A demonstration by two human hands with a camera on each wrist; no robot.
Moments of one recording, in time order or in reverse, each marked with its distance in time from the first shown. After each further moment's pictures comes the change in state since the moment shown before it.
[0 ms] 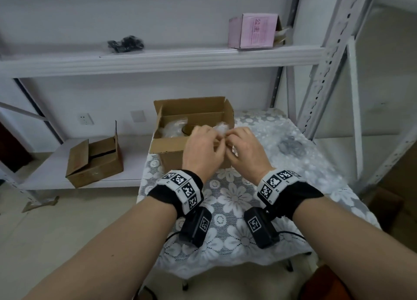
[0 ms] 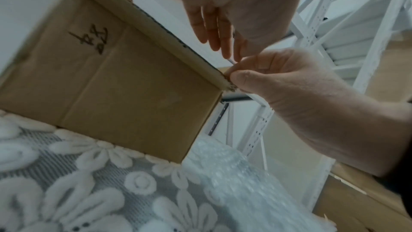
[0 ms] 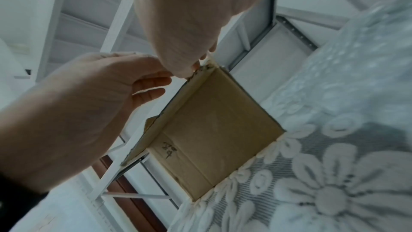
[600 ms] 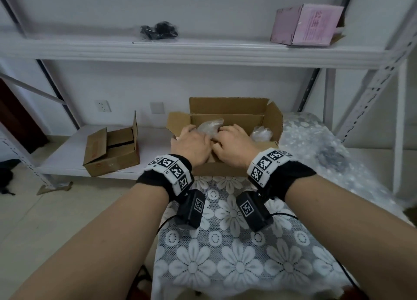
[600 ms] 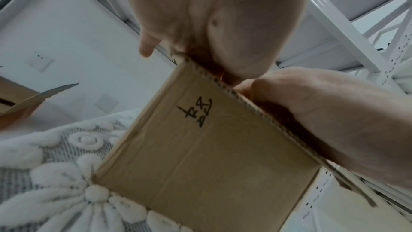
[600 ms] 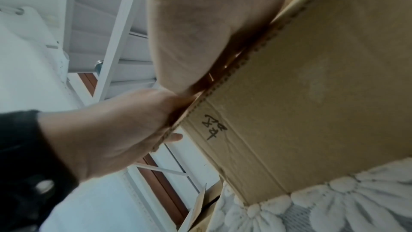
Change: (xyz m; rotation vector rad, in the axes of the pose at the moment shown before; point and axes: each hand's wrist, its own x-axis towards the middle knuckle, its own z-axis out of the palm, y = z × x) left_hand 0.031 -0.117 -0.039 0.204 -0.550 -0.363; right_hand 0.093 -0.067 0.067 -0.133 -0.607 0.017
